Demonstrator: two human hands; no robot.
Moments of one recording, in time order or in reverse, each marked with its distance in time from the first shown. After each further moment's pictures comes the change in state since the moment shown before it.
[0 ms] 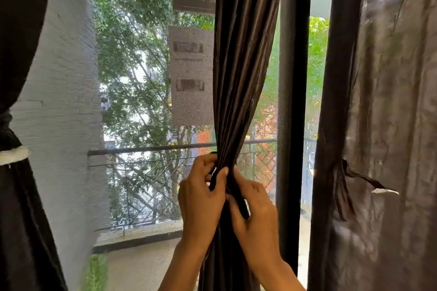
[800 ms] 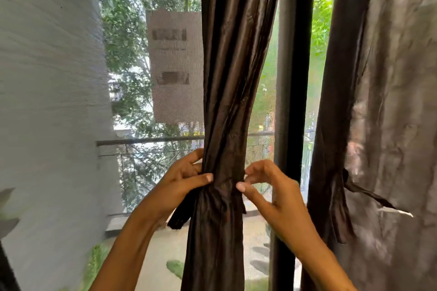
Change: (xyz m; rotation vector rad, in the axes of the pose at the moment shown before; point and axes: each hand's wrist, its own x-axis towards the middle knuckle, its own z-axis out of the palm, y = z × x) left_hand 0.053 -0.007 0.022 -0.525 -0.643 -0.326; right_hand 0.069 0.069 -0.075 0.223 -0.294 0.108
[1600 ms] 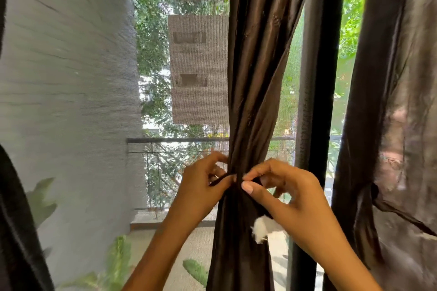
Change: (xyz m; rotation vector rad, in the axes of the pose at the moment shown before) left_hand 0.006 0.002 0.031 0.725 0.396 0.098; right_hand 0.014 -0.035 -0.017 0.145 -0.107 0.021
